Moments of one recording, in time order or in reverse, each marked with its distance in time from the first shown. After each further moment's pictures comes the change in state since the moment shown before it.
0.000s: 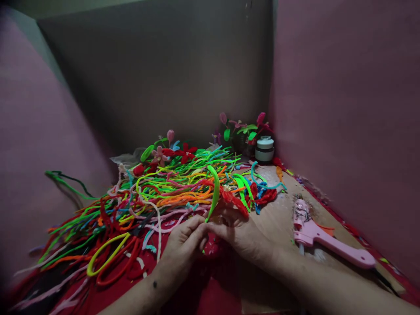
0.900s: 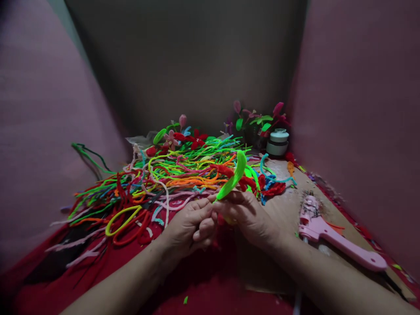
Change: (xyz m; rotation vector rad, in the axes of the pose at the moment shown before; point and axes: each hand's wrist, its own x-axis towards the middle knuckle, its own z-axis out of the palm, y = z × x) left_hand -0.001 0.007 0.003 -0.766 -0.316 -0.247; right_hand -0.005 -0.004 -0.007 0.350 -0.147 0.095
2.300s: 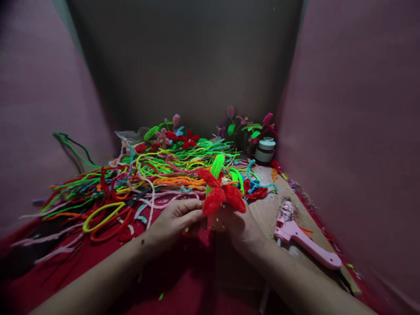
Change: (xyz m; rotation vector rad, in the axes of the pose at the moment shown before) left_hand 0.001 0.007 0.006 0.603 0.068 0.138; right_hand -0.015 -0.011 0.007 -0.153 0.210 -0.079
